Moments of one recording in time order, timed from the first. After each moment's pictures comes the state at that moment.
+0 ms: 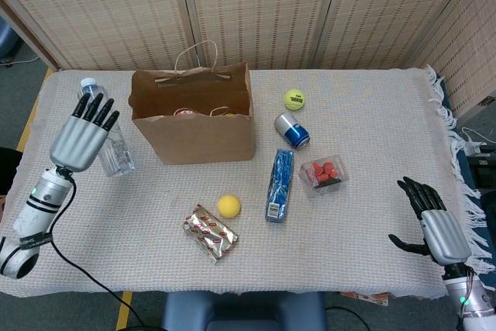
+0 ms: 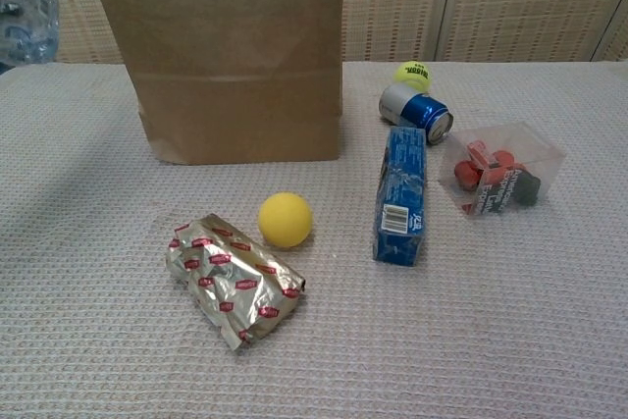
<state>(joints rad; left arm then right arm) -0.70 -1.26 -0.13 -1.17 1.46 1.31 0.39 0.13 -1.08 0.01 -1.70 -1.52 1.37 0.17</state>
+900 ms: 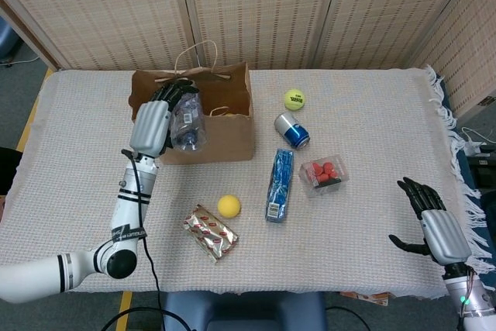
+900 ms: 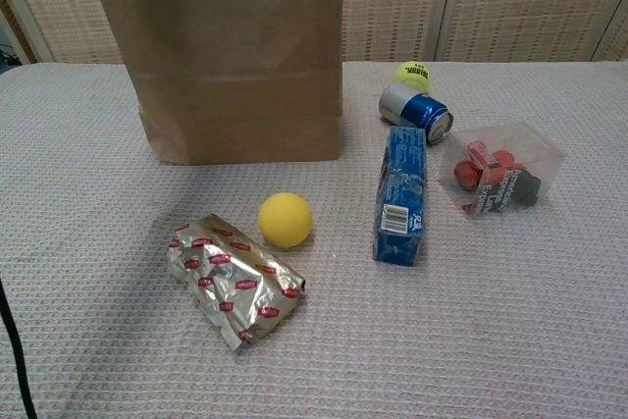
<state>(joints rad) -0.88 -1.47 -0.52 -1.69 0.92 1.22 0.28 0.13 -1.07 0.01 -1.72 -1.51 1.36 0.17</state>
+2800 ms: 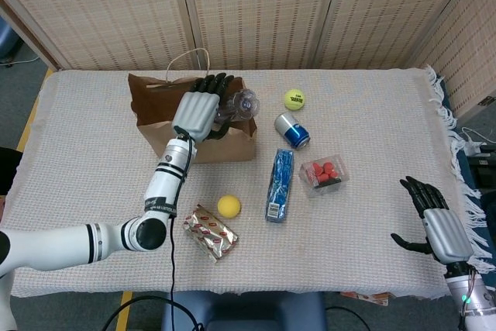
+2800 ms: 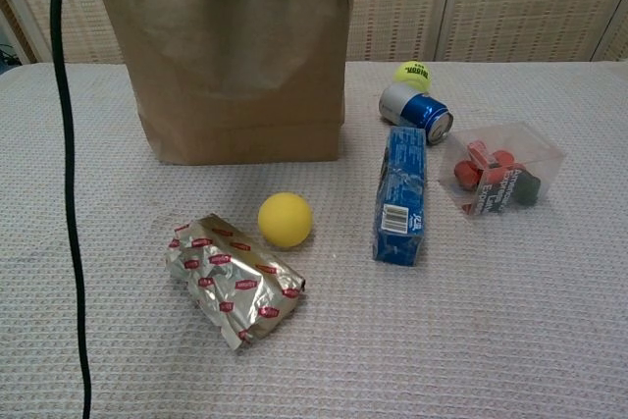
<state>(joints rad) -1.22 -1.42 -0.49 -1.60 0.42 1.05 0.73 0.13 -1.06 0.02 -1.72 -1.49 1.35 0.16</state>
